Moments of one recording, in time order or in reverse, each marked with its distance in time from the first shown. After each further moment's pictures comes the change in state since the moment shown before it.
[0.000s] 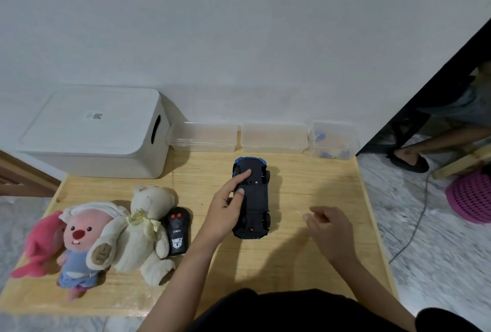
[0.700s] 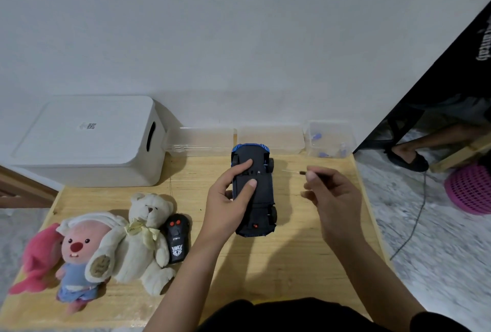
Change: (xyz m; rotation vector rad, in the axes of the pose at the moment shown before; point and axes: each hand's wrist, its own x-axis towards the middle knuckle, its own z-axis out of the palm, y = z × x) left_hand -0.008 0.048 0.014 -0.141 0.138 0.088; right_hand 0.011 -0.115 -0.039 0.876 0.072 0.079
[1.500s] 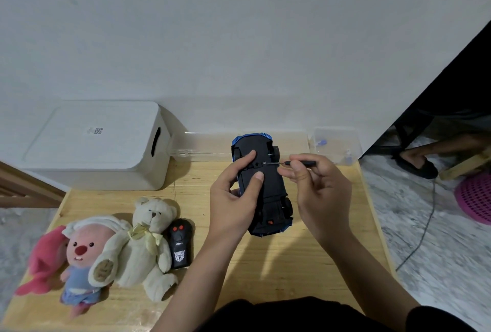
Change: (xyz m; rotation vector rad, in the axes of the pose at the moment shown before) left_hand -0.003 0.036 0.022 -0.091 0.127 0.089; right_hand 0.006 -0.025 0.038 -0.321 -0.056 -0.444
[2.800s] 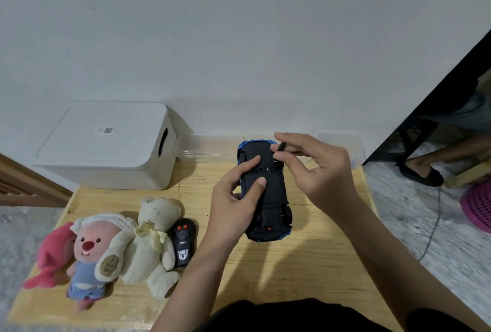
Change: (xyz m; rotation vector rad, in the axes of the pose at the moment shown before) left_hand -0.007 0.009 -0.012 0.022 -0.081 -0.087; right_hand 0.038 -0.014 -0.004 -0.023 -0.281 -0.399
